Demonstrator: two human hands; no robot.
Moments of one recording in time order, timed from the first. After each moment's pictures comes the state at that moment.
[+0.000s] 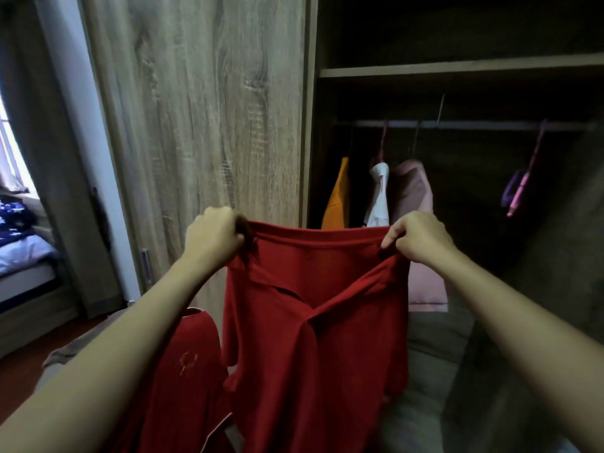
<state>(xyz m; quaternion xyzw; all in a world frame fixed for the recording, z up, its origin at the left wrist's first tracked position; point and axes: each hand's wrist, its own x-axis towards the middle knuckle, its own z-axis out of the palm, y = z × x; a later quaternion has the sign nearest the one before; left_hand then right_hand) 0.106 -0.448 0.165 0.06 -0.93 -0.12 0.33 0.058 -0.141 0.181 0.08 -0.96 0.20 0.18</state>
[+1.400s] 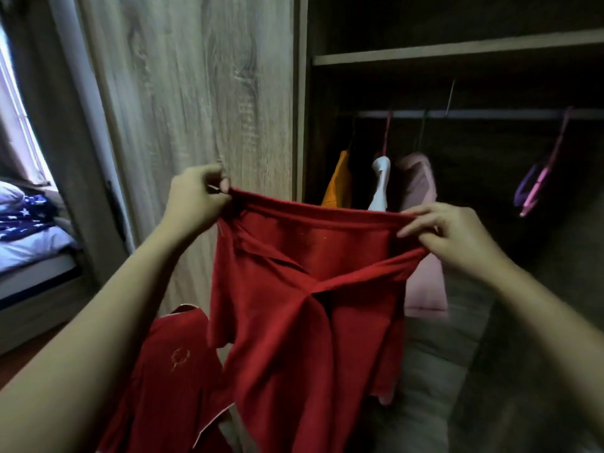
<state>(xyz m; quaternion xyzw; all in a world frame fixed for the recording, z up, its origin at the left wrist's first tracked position) 0.098 -0.429 0.201 0.07 -0.86 -0.30 0.40 0.039 -0.075 0.174 0.29 -0.87 0.31 0.24</state>
